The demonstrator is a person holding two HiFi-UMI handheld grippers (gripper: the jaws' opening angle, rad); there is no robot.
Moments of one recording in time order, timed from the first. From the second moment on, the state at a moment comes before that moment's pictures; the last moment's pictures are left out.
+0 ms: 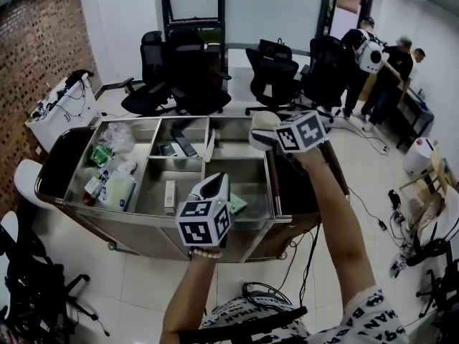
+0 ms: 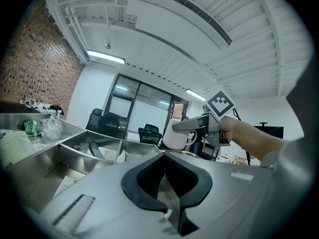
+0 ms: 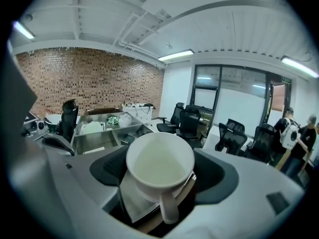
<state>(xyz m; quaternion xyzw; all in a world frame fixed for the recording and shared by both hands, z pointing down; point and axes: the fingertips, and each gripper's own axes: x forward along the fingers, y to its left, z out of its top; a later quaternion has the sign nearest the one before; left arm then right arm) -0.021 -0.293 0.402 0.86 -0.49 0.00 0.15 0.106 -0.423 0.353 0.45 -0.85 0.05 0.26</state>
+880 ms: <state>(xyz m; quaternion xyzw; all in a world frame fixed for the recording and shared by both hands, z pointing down) -0.033 -0.353 0.424 0.82 -0.53 0.03 0.21 0.066 -0.565 0.474 0.40 -0.82 0.13 0.38</state>
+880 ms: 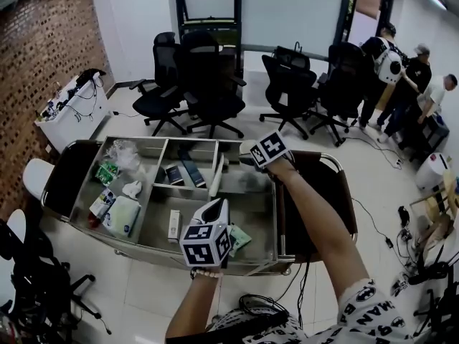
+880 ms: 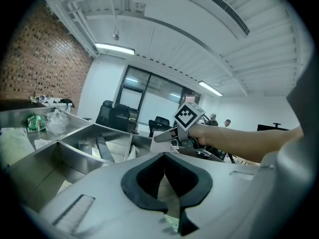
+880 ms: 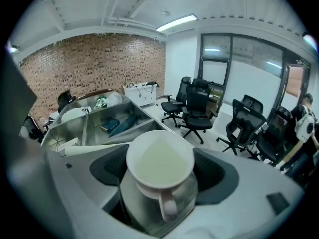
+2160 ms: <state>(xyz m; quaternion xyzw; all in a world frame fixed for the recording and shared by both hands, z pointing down) -0.057 -0.340 0.446 0.81 -0.54 0.02 0.23 0.074 -0.562 0.524 0.33 -0.76 0.08 0.56</state>
